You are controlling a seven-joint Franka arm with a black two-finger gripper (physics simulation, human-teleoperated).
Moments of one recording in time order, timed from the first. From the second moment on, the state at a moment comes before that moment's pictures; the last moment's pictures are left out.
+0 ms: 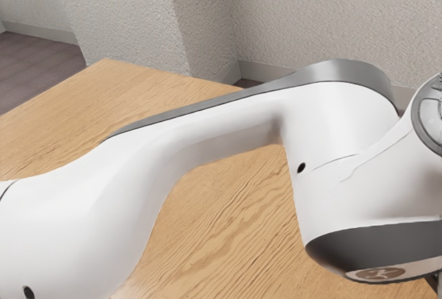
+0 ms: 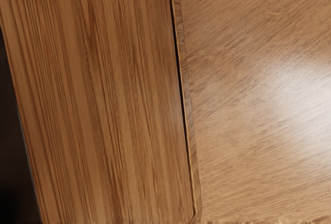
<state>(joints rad) -0.49 0.35 -0.39 -1.28 0.49 1.96 1.22</state>
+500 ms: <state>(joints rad) -0.54 0.15 -0.33 -1.47 0.44 1.94 1.22</state>
